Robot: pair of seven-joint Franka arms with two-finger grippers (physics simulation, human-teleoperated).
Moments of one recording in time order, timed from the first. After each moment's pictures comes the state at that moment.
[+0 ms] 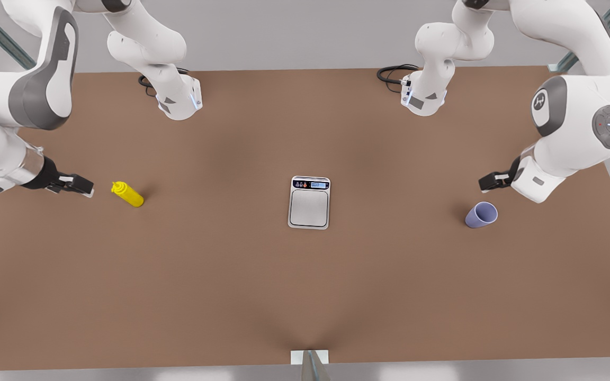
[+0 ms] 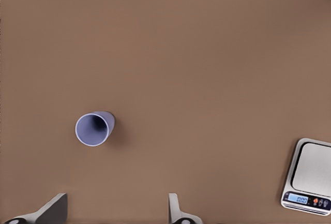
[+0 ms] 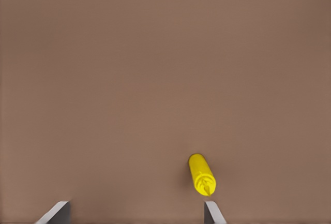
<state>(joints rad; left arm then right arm) -0.16 0.16 0.13 -1.50 -0.03 1.55 -0.16 -0.04 0.13 -0.04 -1.48 0.03 1.55 0.08</state>
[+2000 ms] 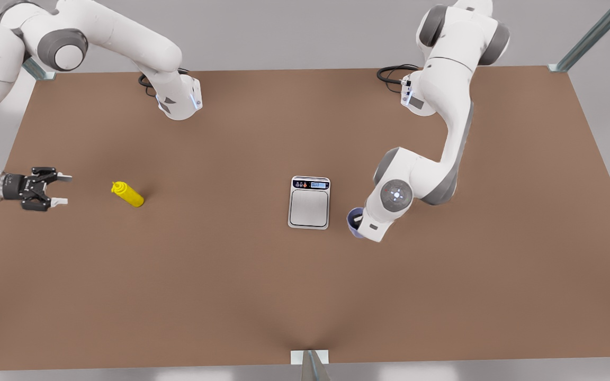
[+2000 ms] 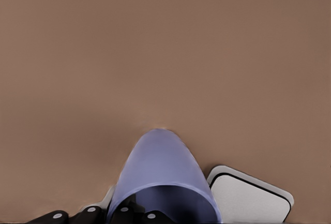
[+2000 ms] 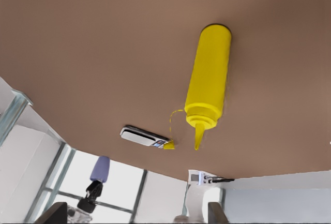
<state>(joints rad) -0.50 0.56 -0.01 -1.45 -0.07 1.85 -0.80 -0.59 0.59 -0.19 -1.55 0.78 1.15 0.36</state>
